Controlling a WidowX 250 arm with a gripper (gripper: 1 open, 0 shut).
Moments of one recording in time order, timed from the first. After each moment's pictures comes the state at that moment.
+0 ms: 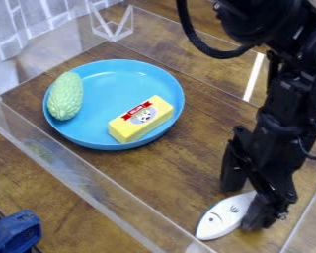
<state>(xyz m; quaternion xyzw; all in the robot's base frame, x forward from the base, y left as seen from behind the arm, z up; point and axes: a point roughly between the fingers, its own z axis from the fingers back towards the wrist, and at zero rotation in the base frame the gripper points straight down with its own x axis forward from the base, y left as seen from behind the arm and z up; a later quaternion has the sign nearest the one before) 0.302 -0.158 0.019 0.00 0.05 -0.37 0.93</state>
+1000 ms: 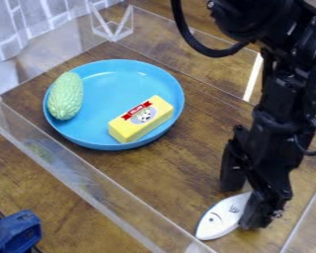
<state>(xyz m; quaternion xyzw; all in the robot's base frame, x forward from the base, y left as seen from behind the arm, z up) 0.301 -0.156 0.019 -0.02 0.06 -0.39 0.92</state>
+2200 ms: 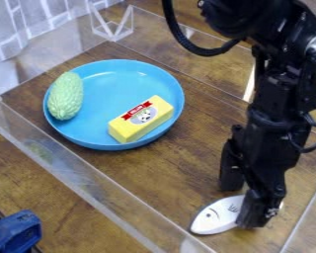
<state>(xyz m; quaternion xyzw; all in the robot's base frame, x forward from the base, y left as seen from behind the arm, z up) 0.300 -0.154 0.019 -0.03 0.05 -0.41 0.91</state>
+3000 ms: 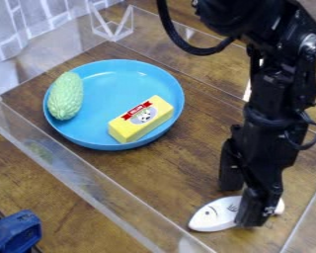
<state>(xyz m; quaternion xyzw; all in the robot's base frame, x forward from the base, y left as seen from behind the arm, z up) 0.301 -0.151 0.018 -0.04 0.04 -0.42 0.91</state>
